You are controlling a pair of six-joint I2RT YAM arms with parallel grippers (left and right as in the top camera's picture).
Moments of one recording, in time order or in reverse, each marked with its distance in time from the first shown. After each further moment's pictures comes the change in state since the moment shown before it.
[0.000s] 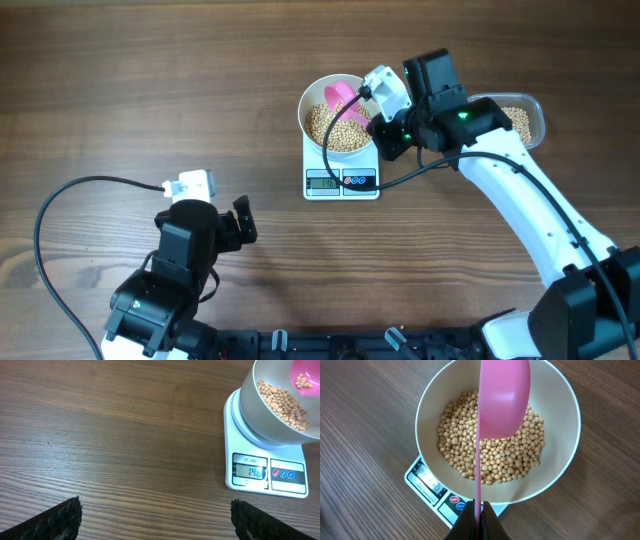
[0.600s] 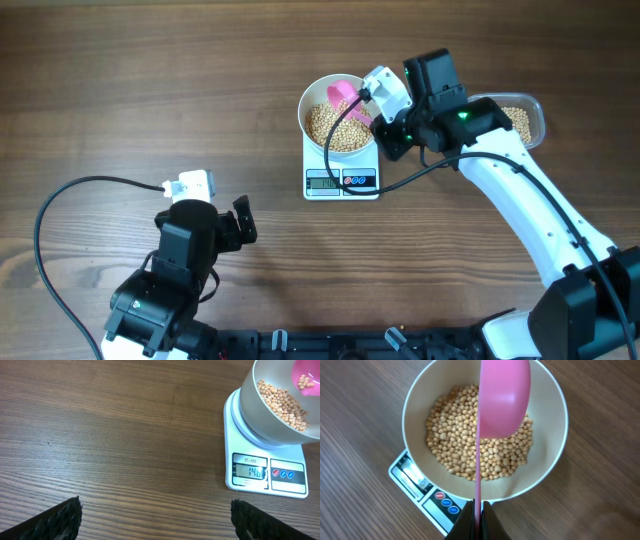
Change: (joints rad) left arm 0.000 0.000 0.000 0.000 0.000 0.000; right arm 0.000 0.000 0.000 -0.001 0.050 -0.081
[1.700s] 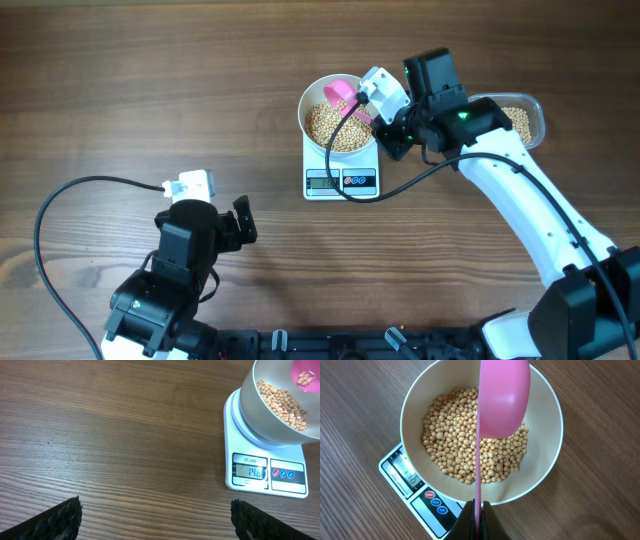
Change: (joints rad) left arm 0.000 0.000 0.000 0.000 0.000 0.000; right arm 0.000 0.000 0.000 0.016 0.008 -0.109
